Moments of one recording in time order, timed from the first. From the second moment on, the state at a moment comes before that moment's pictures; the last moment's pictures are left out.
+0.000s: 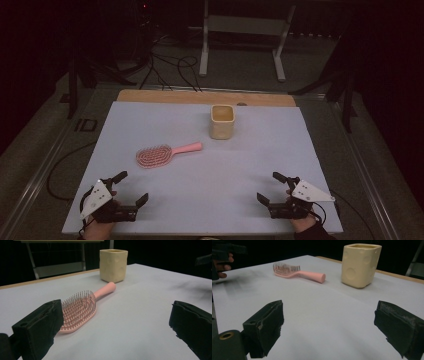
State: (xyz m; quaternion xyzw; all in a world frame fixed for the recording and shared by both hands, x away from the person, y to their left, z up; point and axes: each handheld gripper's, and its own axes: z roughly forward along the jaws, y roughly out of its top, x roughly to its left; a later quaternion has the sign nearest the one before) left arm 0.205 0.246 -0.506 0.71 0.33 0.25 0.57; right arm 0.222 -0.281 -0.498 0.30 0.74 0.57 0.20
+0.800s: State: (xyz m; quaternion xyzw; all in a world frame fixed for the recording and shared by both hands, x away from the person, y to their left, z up) left arm 0.211 0.236 -0.470 0.72 0.32 0.24 0.57; right arm 0.218 -0.282 -0.492 0.30 0.73 0.57 0.23
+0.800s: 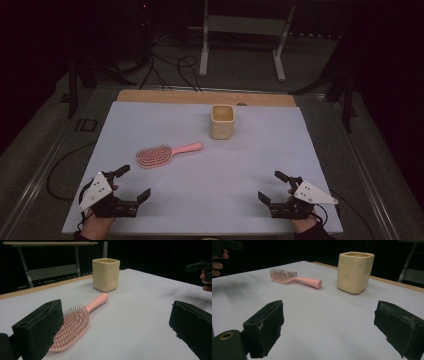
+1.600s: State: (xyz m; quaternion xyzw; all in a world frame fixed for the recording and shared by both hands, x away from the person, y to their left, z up) left arm 0.250 0.210 -0.428 0.74 0.30 0.20 0.56; right arm 0.216 -0.282 -0.491 0.29 0.73 0.58 0.23
